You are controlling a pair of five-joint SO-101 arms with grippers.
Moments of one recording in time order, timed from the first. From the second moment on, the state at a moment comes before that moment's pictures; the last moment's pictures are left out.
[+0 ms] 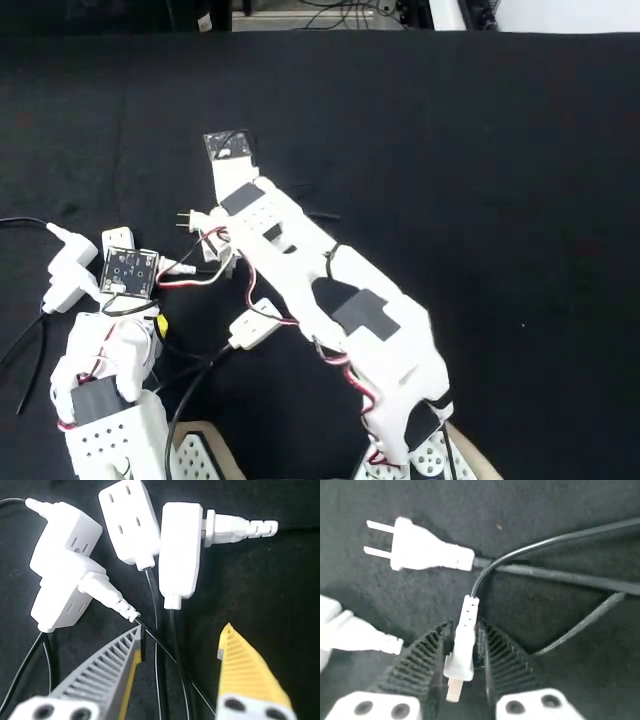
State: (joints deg) left arm -25.9 -102.5 96.0 65.6 -29.9; right arm -40.6 27.3 -2.7 60.0 -27.7
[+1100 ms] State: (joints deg) left arm 0.2 -102.5 84.8 61.2 -26.1; right arm -43.8 -34.4 69.8 -2.0 -25.7
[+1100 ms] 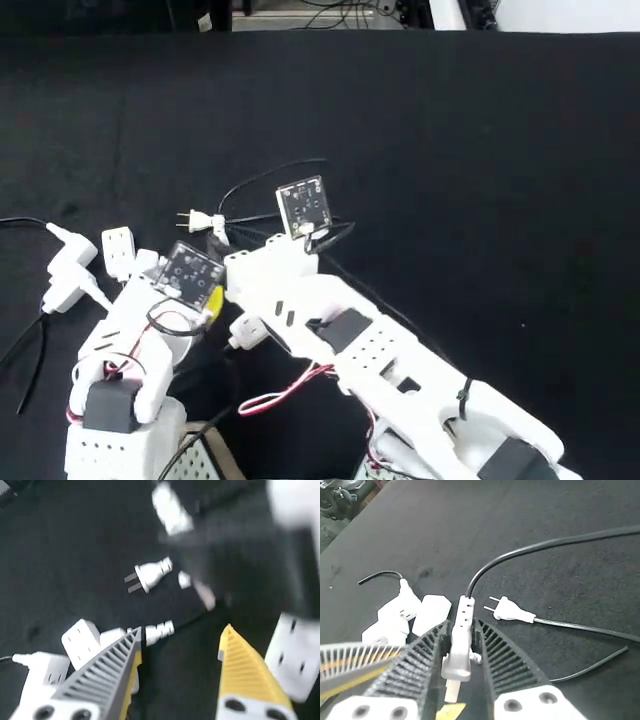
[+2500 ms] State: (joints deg) left arm -8.5 -102.5 93.1 46.4 -17.7; right arm -44.0 -35.3 50.6 47.9 -19.3
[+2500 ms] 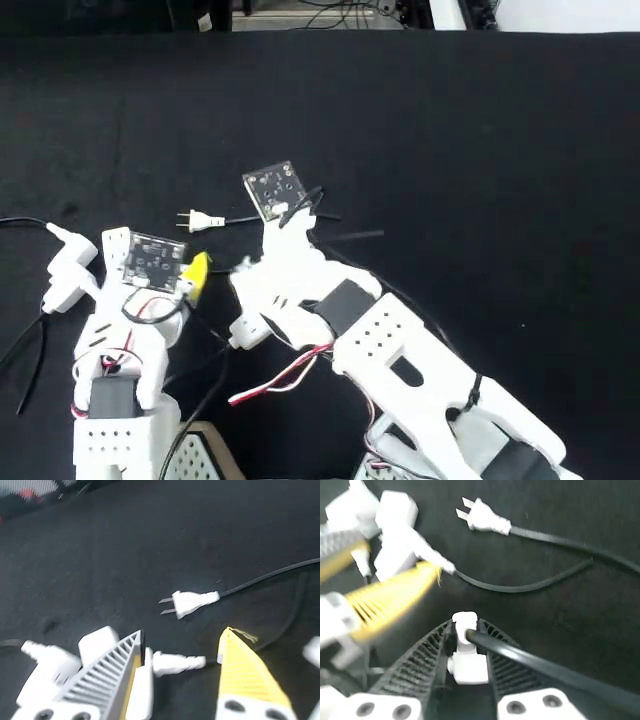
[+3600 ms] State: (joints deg) left arm -23.3 -102.5 96.2 58.1 -29.9; right arm -42.4 -36.6 65.2 40.8 -1.5
